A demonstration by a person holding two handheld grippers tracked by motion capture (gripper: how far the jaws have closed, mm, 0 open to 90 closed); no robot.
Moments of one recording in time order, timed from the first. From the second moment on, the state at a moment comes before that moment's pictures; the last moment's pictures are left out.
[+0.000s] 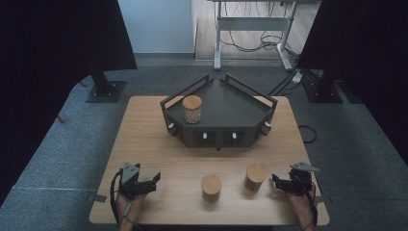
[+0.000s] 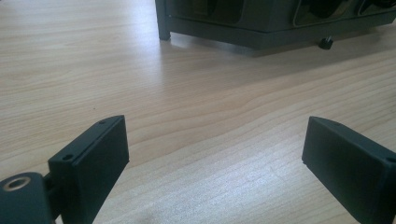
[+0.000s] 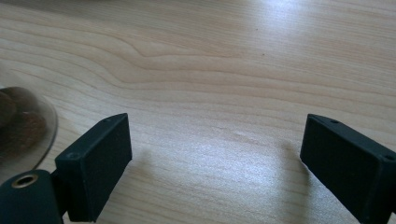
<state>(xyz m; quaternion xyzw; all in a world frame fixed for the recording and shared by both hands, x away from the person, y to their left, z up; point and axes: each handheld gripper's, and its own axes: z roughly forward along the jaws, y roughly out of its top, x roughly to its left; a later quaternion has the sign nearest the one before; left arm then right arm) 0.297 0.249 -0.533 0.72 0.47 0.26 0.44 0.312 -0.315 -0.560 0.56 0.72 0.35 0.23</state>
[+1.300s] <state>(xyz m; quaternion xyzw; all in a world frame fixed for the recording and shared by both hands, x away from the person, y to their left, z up) 0.304 0.250 -0.550 0.74 0.49 0.25 0.38 0.306 -0.311 -0.525 0.55 0.71 0.37 0.25</state>
